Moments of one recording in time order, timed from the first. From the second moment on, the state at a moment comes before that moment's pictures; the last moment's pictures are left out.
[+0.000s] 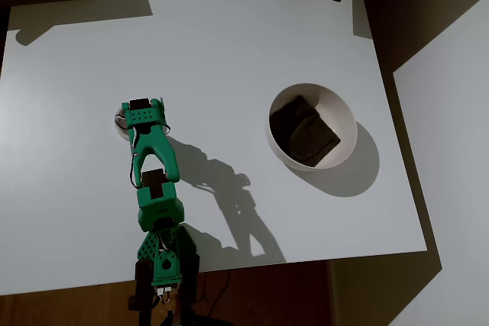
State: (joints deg) arm -8.7 86.2 101.8 69.6 7.8
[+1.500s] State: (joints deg) arm -9.5 108.5 99.5 73.4 10.9
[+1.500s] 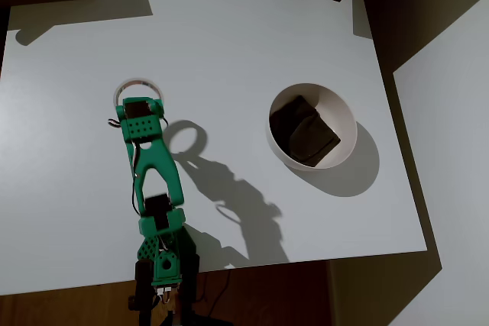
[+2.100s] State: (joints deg) arm 10.3 146.6 85.1 94.8 10.3
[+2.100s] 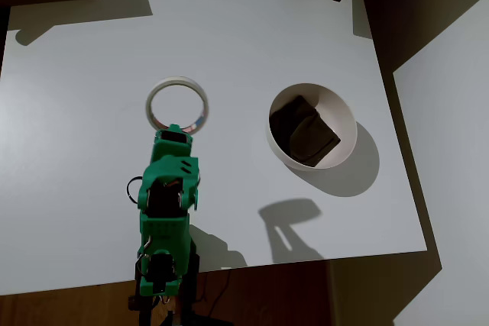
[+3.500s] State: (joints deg) arm 57.7 62.7 26.3 80.4 0.3
